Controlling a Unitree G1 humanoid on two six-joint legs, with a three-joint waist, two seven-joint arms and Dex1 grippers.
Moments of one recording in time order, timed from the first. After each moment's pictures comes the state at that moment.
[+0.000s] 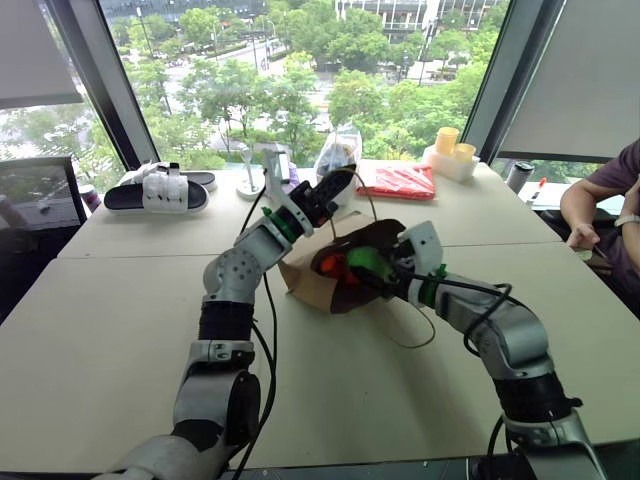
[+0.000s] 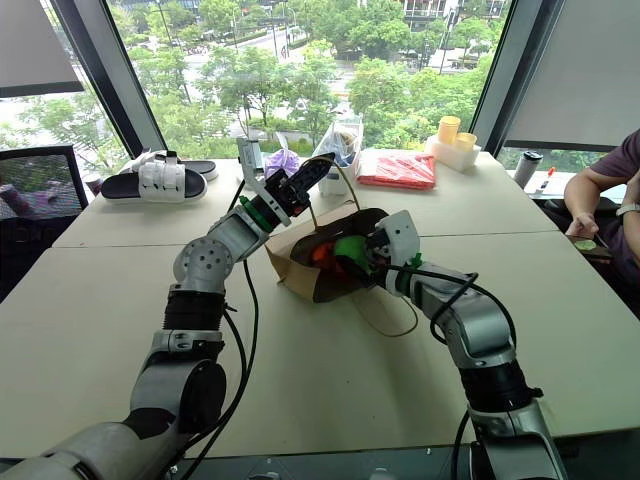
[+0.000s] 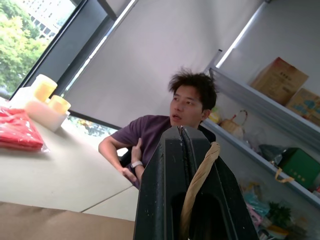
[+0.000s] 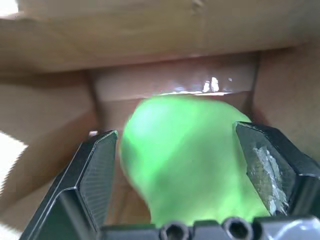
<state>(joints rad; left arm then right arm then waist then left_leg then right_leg) -0.98 0.00 0.27 0.33 -0.81 0.64 -0.54 -0.49 -0.45 -0.03 -0.28 0.42 0.83 0.47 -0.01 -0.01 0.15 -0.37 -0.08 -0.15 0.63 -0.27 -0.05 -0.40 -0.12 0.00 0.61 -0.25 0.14</state>
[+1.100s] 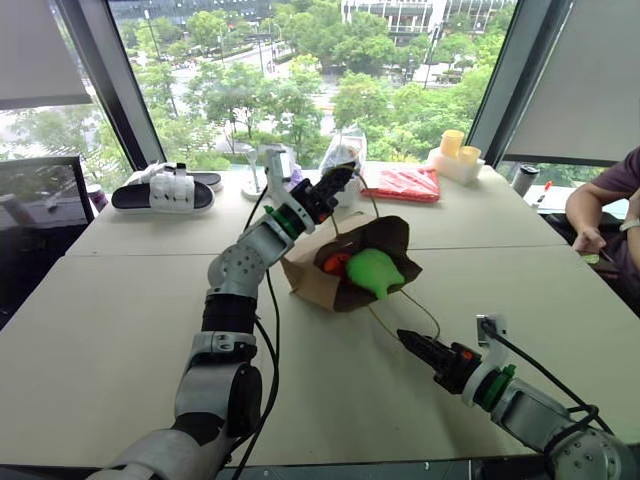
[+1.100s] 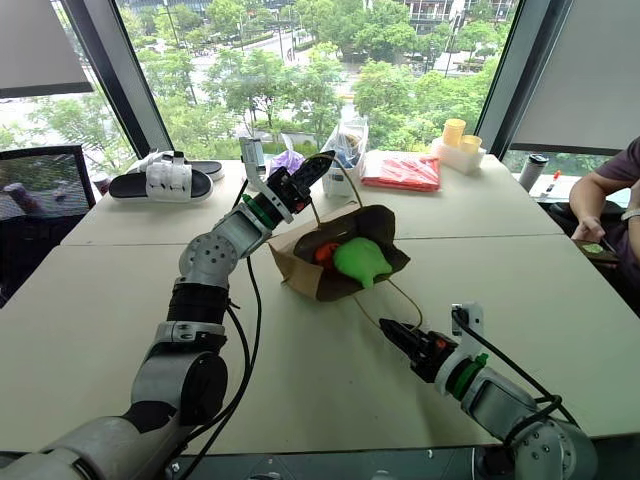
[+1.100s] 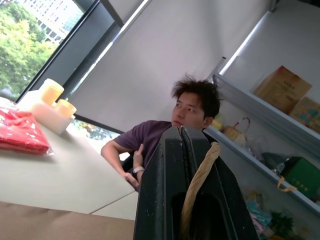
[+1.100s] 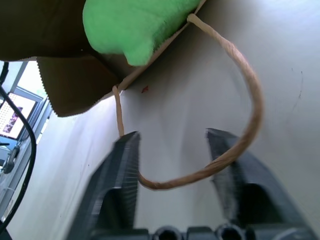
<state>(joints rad) -1.02 0.00 0.28 0.42 -0.80 0.60 -0.56 0.00 -0.25 -0.43 -0.42 0.96 1.05 0.33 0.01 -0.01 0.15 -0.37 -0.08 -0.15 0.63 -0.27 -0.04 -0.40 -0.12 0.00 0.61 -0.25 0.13</state>
